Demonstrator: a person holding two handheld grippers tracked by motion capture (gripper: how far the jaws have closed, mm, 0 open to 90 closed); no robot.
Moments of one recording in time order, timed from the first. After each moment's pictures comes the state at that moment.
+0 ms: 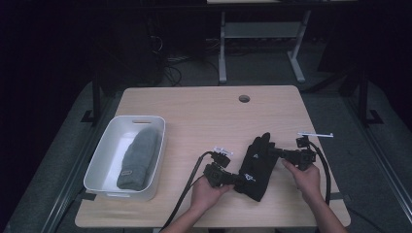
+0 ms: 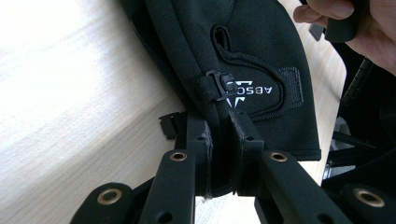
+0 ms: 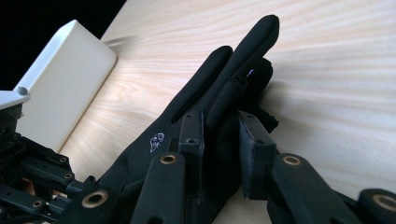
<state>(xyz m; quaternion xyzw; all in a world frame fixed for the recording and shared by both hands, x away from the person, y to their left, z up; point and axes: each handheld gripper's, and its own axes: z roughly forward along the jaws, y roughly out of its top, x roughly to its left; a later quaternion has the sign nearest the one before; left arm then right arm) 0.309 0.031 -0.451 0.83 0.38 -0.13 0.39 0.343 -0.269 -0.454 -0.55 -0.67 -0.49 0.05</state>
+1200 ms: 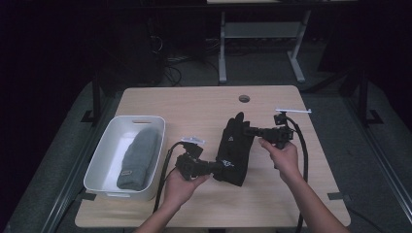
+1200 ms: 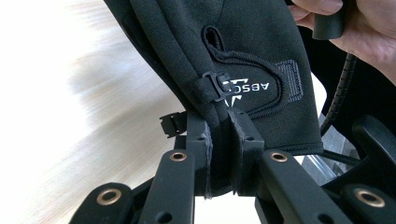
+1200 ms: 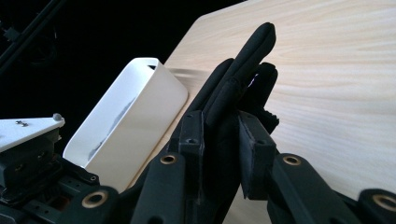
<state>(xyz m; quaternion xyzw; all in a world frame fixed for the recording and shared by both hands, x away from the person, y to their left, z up) 0.304 0.101 -0.393 0.80 0.40 -0.08 0.43 0.376 -0.197 -0.387 -0.50 -0.67 -0.54 0.09</state>
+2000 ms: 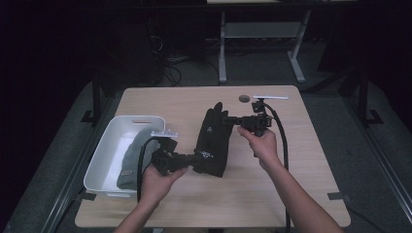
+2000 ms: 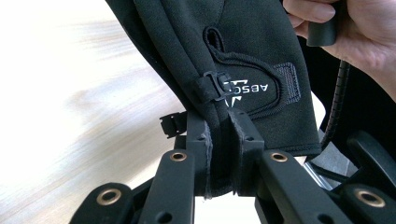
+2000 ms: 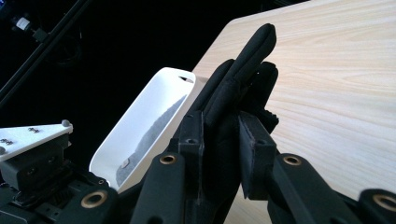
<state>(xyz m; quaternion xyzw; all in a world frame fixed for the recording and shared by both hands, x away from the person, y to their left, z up) 0.303 0.159 -0.369 0.78 0.43 -0.06 0.46 0.400 -0.138 -0.359 -0.47 -0.68 -0.55 0.12</state>
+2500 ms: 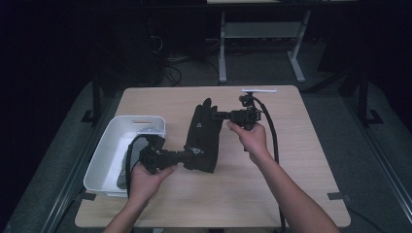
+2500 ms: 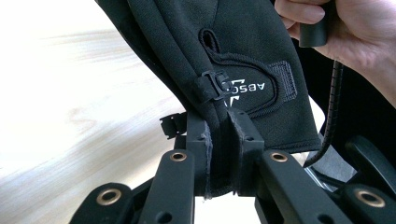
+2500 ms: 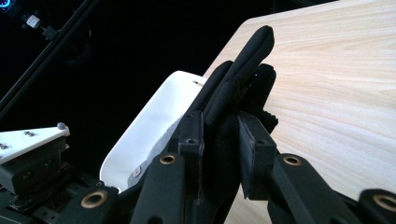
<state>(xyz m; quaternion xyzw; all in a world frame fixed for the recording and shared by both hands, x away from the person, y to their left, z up) 0.299 0.185 -0.355 0.77 0.43 -0.05 0.47 0.412 -0.110 -0.346 -0.46 -0.68 -0.55 0.14</state>
